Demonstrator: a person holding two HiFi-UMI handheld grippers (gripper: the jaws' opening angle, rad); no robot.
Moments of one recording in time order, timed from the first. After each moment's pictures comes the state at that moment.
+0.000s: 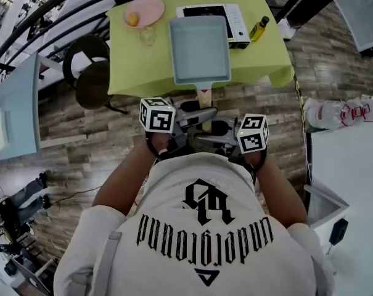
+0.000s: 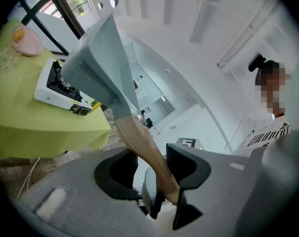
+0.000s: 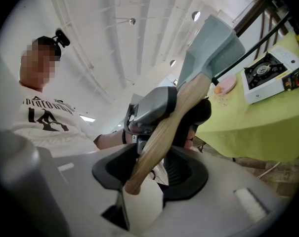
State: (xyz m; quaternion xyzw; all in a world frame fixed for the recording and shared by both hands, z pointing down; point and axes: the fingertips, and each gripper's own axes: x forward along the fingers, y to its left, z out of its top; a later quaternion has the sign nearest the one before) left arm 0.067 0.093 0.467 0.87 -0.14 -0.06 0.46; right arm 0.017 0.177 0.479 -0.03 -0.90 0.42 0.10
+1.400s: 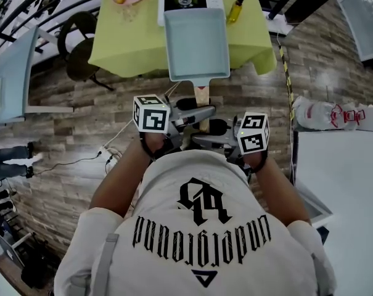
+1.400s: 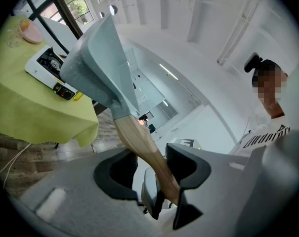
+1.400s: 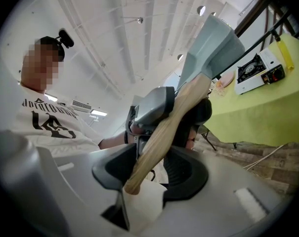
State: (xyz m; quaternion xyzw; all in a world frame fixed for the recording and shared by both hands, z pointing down) left arm 0.241 0.174 0.450 0.87 -0.18 -0.09 0.46; right arm 0.201 0.263 0.459 -0.09 -0.90 0.41 0.11
